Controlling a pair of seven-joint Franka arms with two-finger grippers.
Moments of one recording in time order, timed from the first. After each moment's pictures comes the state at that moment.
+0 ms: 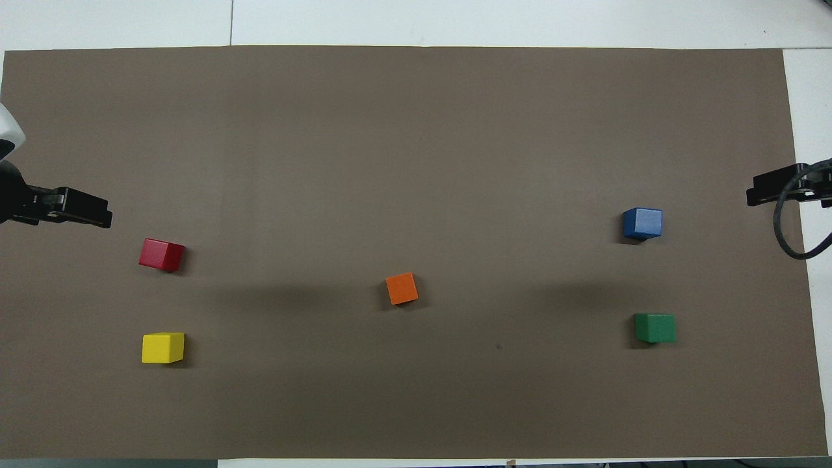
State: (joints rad) left arm 0.03 -0.02 -0.06 -1.68 0.01 1.60 0.09; right arm 0.02 -0.01 -0.12 -1.65 -0.01 1.63 -0.04
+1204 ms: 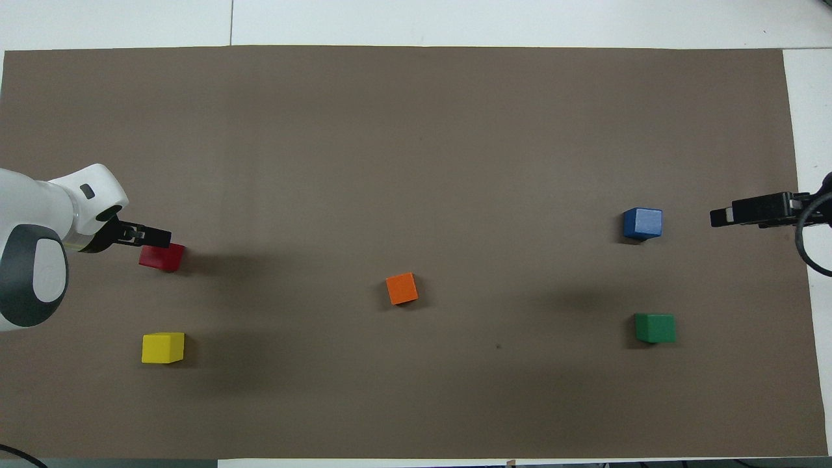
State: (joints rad) left arm 0.07 0.04 -0.04 -2.15 0.01 2.20 0.26; right arm -0.09 -0.08 -0.13 -1.88 0.39 1.71 -0.31
